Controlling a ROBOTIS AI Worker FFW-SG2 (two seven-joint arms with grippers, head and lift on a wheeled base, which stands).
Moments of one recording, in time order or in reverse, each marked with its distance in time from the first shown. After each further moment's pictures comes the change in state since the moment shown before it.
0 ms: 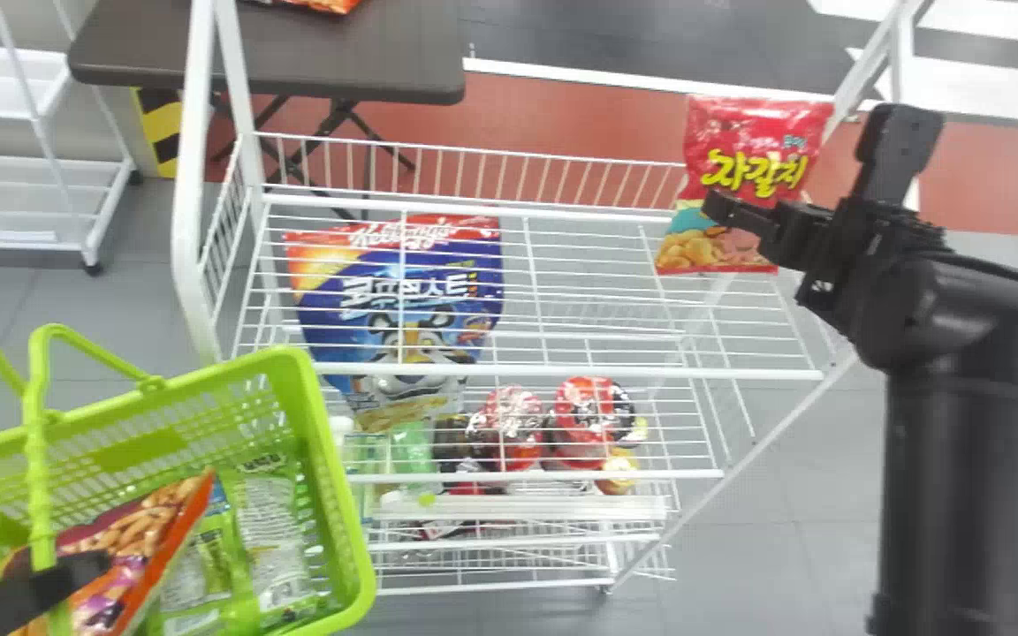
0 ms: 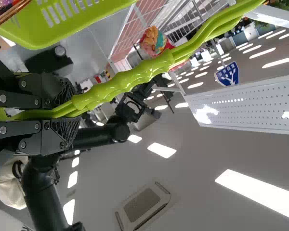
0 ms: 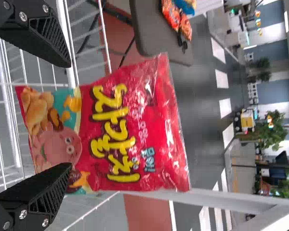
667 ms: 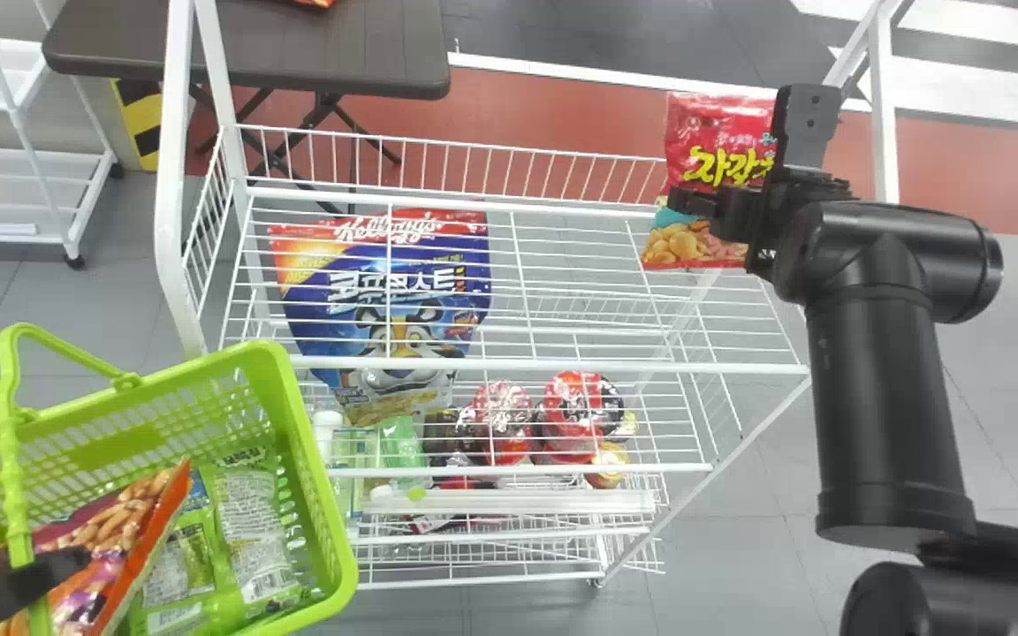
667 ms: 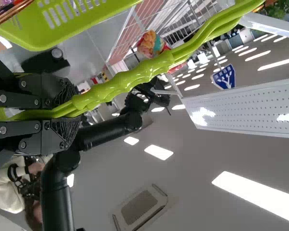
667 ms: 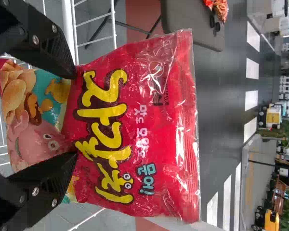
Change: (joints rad) left arm 0.001 -0.003 0.008 0.032 -0.002 -0.027 0.000; right arm -0.200 0.003 0.088 0.344 0.171 -0.067 -0.006
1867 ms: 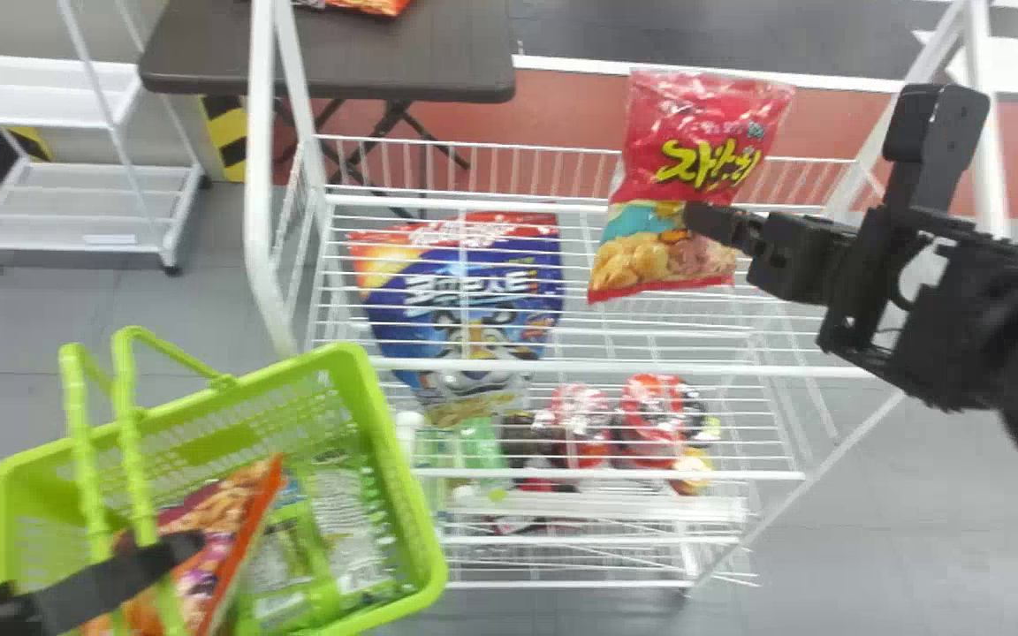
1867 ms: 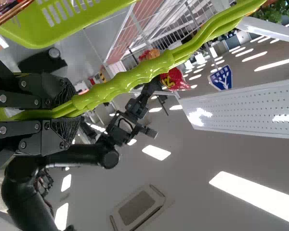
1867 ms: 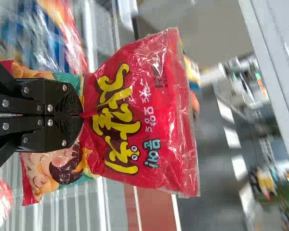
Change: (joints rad) left arm -0.008 -0.002 0.001 0.005 0.004 0.005 0.000; right arm 0.446 0.017 0.022 -0.897 -0.590 0.429 -0.035
